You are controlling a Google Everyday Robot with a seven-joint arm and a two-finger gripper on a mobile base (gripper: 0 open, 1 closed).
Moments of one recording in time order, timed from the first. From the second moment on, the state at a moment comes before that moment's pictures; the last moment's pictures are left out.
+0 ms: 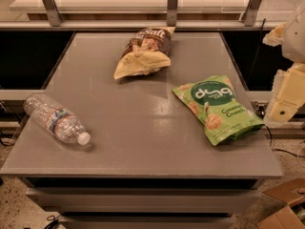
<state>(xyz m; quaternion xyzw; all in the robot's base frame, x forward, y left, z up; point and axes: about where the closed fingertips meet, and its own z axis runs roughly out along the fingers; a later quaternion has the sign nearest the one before) 0.438 -0.217 0.976 -0.60 0.78 -0.03 0.16</state>
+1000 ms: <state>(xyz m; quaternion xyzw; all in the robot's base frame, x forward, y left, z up) 0.519 -0.159 0.981 -0.59 0.78 -0.03 0.18</state>
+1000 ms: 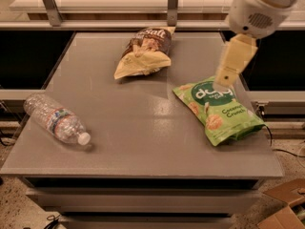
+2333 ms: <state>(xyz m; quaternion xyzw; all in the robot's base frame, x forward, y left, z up) 0.657 -0.046 0.958 -0.45 0.88 0.01 0.16</state>
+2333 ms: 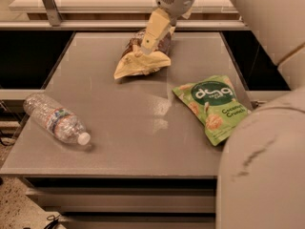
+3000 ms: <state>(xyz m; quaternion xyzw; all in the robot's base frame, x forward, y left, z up) 0.685 0.002 0.935 -0.41 0.90 0.03 0.14</state>
